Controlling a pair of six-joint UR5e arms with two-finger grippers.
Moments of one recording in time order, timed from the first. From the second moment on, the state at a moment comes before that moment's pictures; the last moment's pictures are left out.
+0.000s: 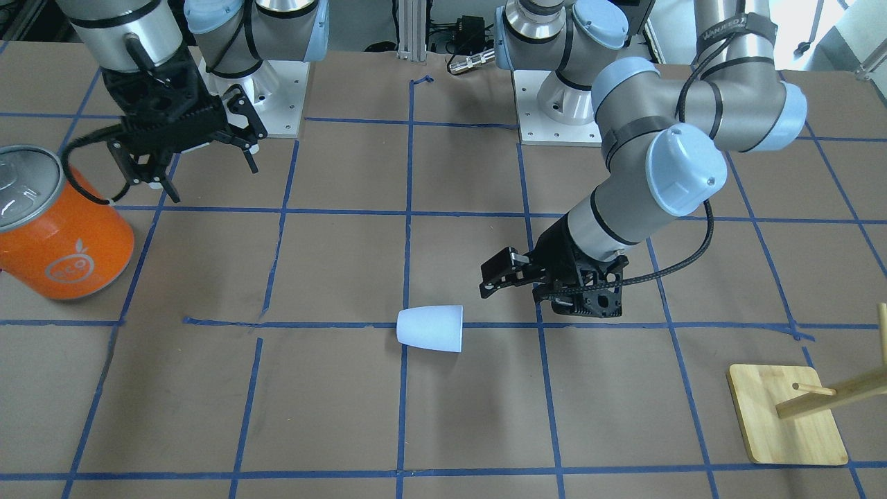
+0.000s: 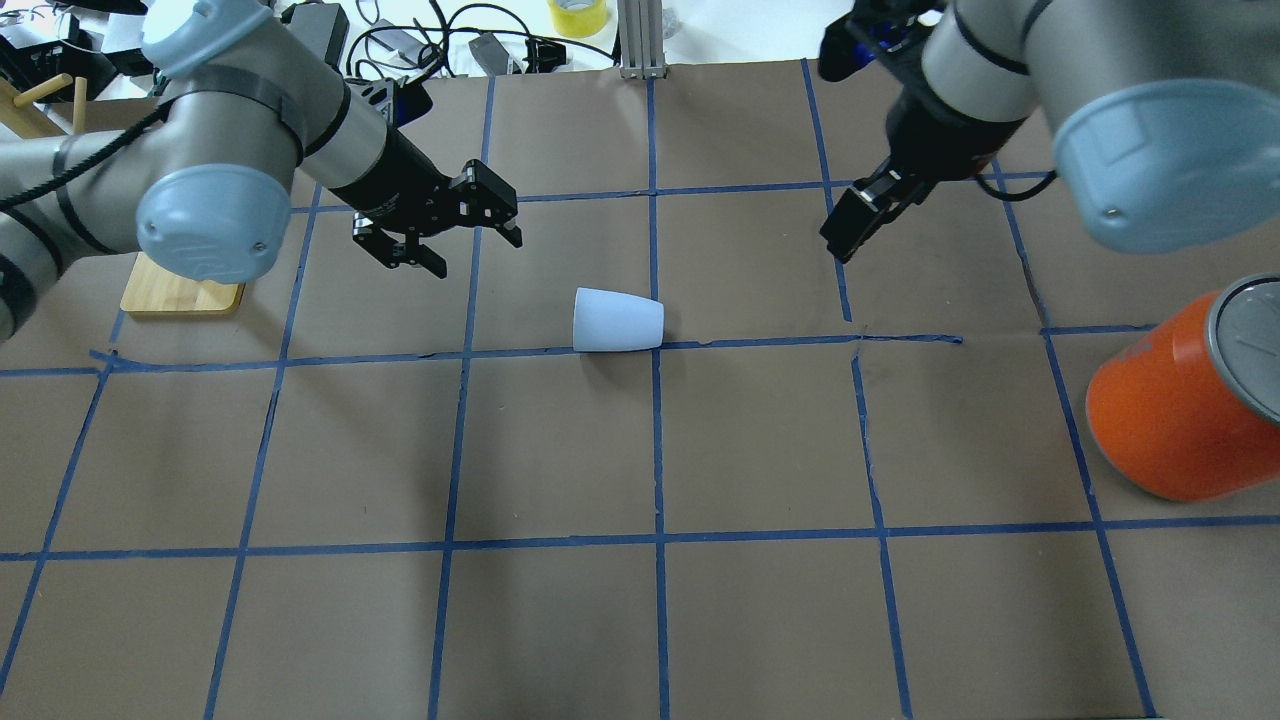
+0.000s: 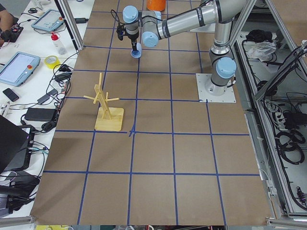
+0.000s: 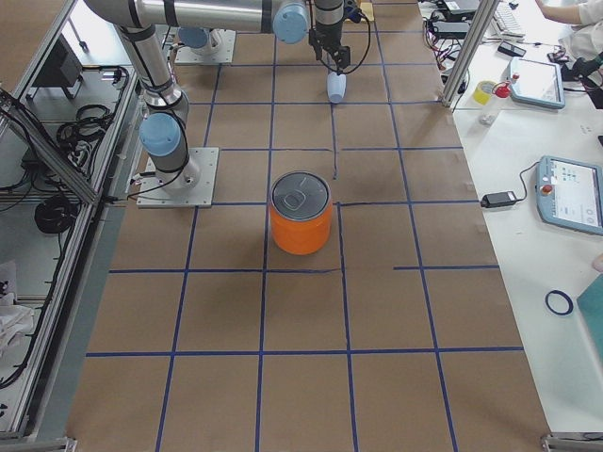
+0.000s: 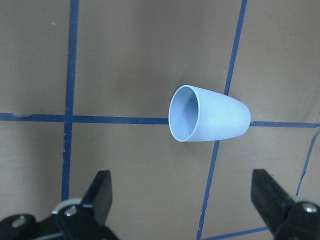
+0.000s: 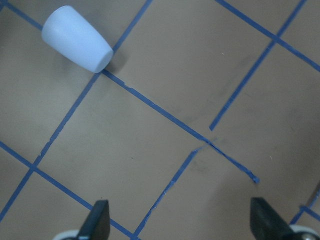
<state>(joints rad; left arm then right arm) -1.56 -1.85 -1.73 -1.11 1.15 -0.11 1.56 -1.62 1.62 -1.70 -1.52 -0.44</state>
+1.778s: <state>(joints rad) -1.67 -2.08 -1.74 -0.91 1.04 -0.18 1.55 -1.56 1.50 -1.64 -1.56 -0.03</state>
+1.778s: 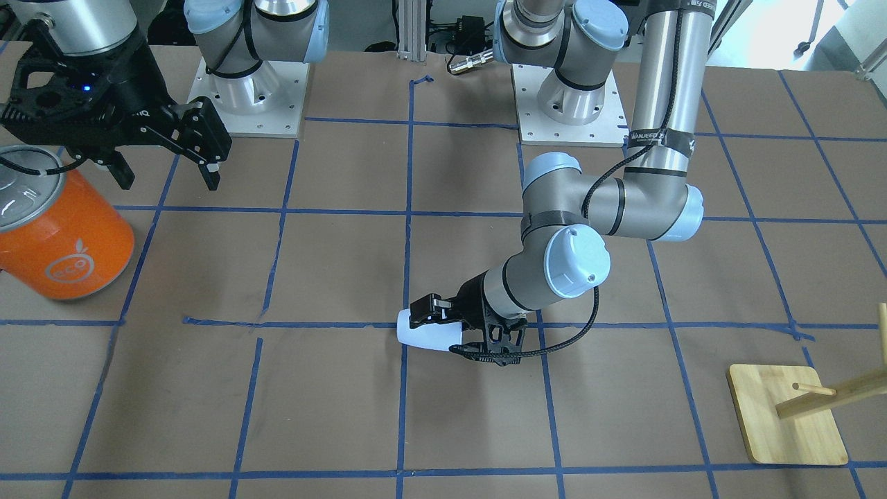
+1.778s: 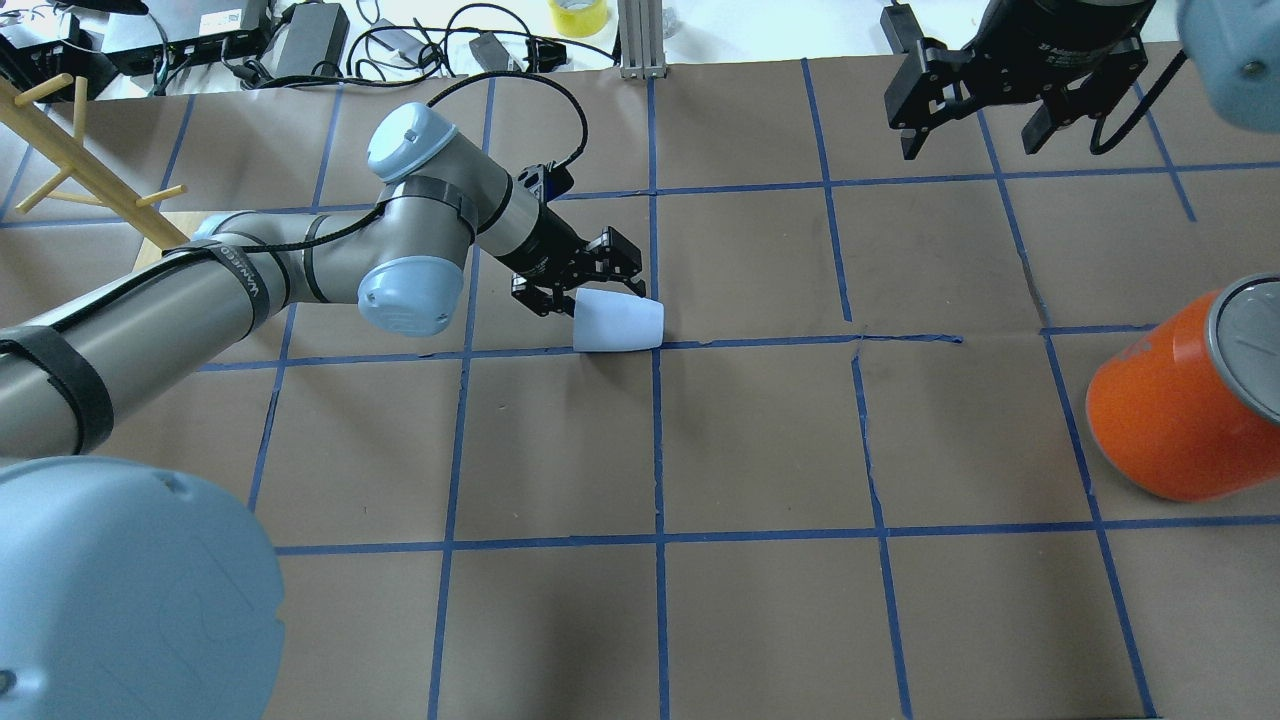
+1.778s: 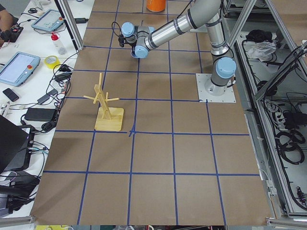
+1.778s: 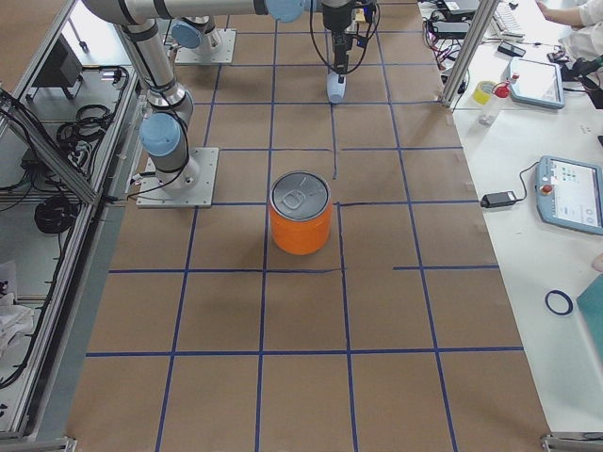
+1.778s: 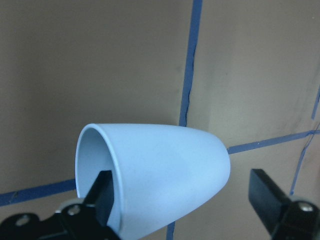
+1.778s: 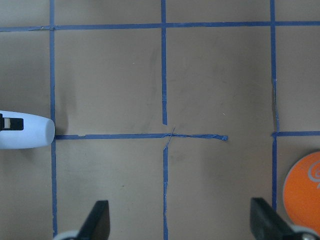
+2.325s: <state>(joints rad) -1.67 -2.07 -1.72 -0.92 1.06 -0.27 1.55 -1.57 1.52 -1.65 -1.57 -0.03</state>
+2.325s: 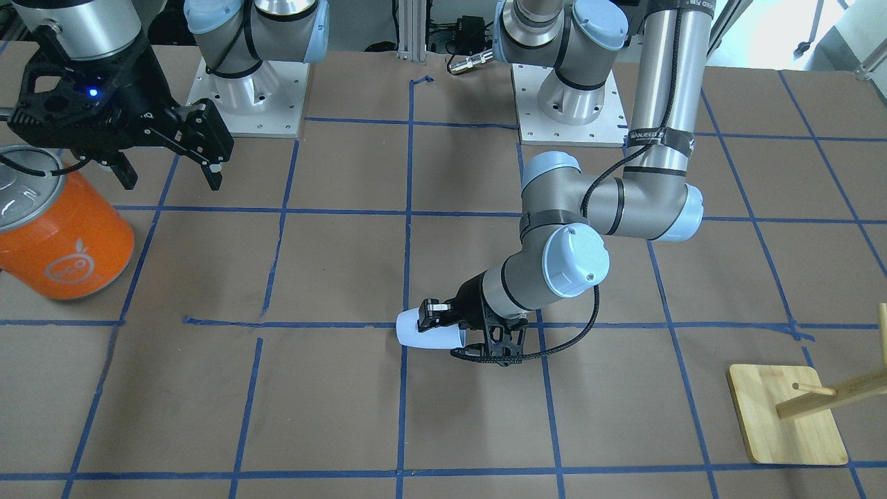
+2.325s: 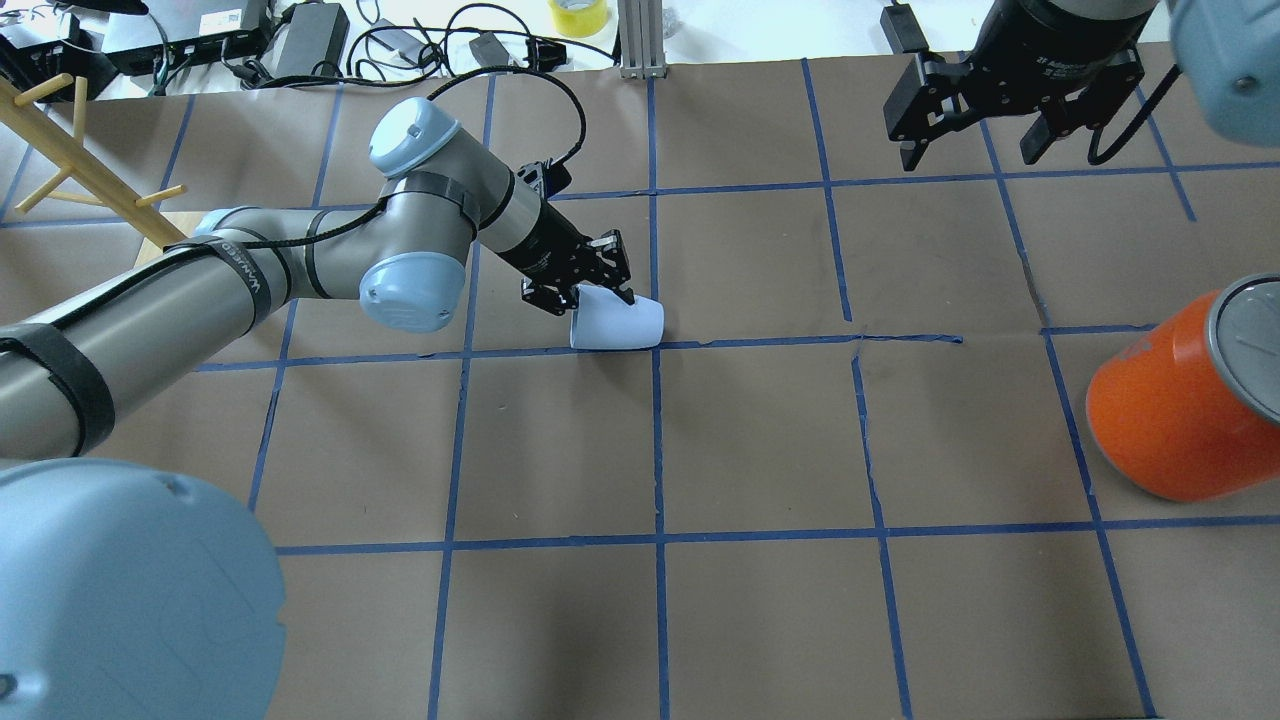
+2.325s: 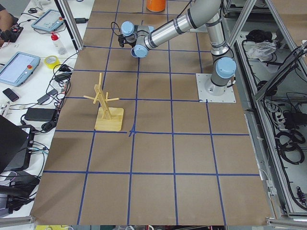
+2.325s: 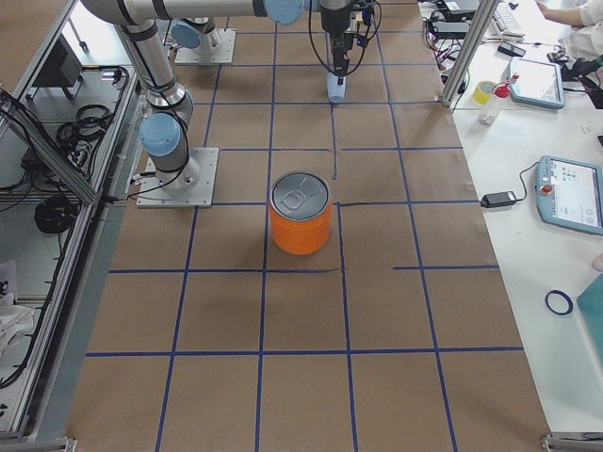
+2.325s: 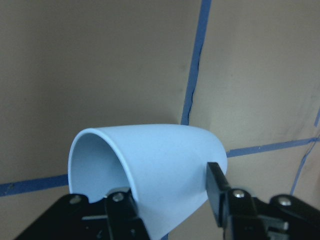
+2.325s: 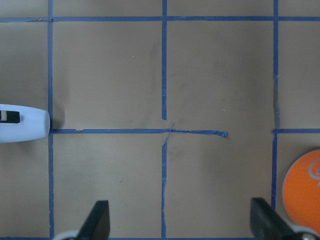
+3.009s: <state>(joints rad) -1.68 -2.03 -1.59 -1.05 1.25 -0.41 1.55 -1.57 1.53 -1.65 -1.57 -0.03</state>
